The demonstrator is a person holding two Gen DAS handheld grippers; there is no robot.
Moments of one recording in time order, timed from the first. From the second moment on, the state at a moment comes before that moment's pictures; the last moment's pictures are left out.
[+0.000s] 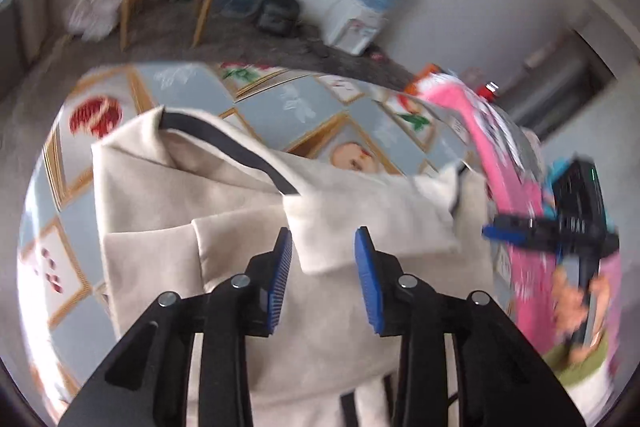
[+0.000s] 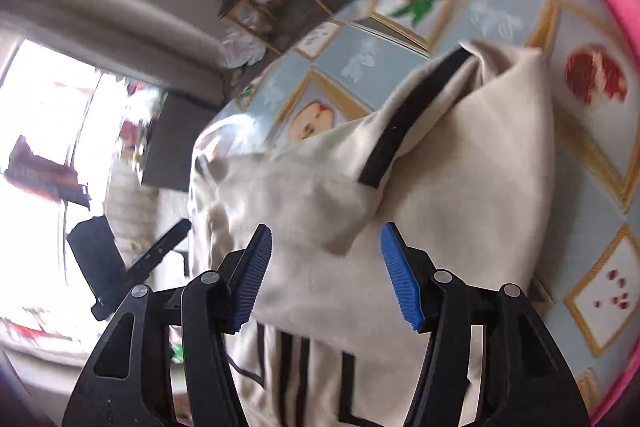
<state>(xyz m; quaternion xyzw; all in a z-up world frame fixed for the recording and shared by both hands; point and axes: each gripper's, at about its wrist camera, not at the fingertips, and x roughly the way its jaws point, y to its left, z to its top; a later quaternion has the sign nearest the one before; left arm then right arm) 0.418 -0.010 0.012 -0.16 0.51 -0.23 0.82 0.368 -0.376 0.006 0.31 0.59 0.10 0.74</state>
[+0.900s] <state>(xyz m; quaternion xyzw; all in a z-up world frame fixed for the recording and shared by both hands) 0.413 -0.018 -0.023 -0.07 0.48 -0.18 0.85 0.375 -0.273 0.035 0.02 0.49 0.08 0.87</state>
